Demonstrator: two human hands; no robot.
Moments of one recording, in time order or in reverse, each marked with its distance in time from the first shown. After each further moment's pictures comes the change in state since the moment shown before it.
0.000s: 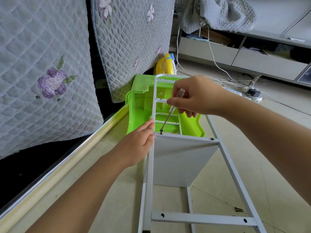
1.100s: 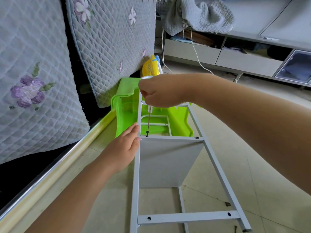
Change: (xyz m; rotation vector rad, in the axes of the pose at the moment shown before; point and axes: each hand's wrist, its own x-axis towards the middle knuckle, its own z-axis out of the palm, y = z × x) left_hand 0.000 0.004 0.000 0.028 0.012 -0.062; right_hand 0.019 -0.034 -0.013 -0.483 -0.223 -0.010
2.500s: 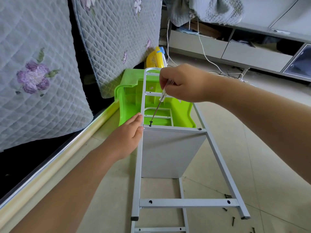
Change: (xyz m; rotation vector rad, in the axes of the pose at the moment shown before) left_hand 0.002 0.000 0.003 -0.002 0.020 -0.022; right_hand -0.024 0.019 0.015 0.196 0.213 -0.020
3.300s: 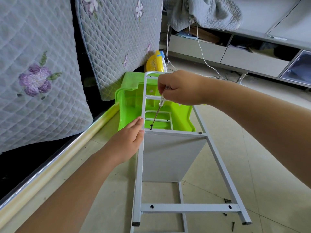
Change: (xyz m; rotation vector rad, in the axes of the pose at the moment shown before) left_hand 0.000 -0.001 0.000 0.017 -0.011 0.008; right_hand 0.010 -0.003 0.001 -0.064 -0.073 0.015
